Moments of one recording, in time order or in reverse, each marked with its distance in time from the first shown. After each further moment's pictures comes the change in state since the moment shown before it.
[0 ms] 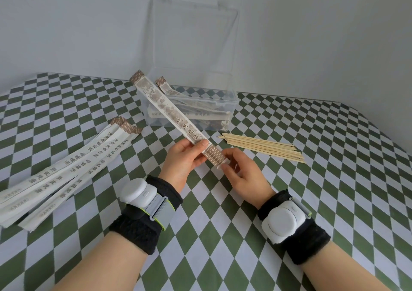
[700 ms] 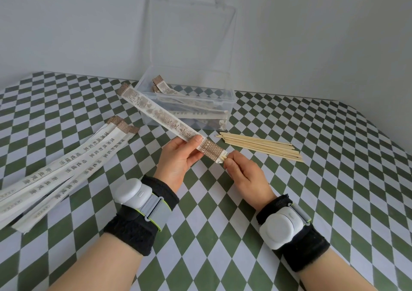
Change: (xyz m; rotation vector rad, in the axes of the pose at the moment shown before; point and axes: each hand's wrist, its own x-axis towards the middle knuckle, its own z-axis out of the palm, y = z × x) left_hand 0.002 0.002 -0.001 -0.133 0.040 0.008; right_hand -0.006 0.008 -0.001 0.013 0.045 -0.033
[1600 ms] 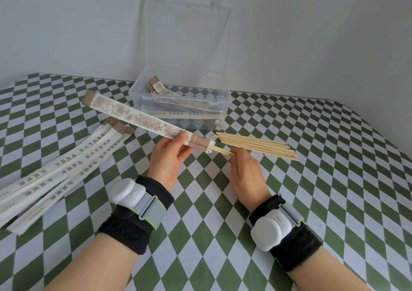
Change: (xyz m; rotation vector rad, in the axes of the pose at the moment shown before) left_hand 0.005 0.000 -0.006 -0.113 0.067 0.033; right_hand 0.003 0.005 0.006 -0.274 0.181 0.058
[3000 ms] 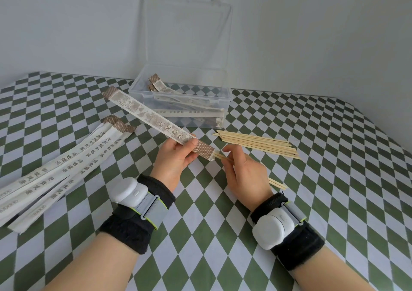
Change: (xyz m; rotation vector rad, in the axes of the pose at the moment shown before) left_hand -0.001 -0.007 0.003 0.215 -0.038 -0.040; right_hand -0.005 -0.001 -0.001 -0.131 0.049 -0.227
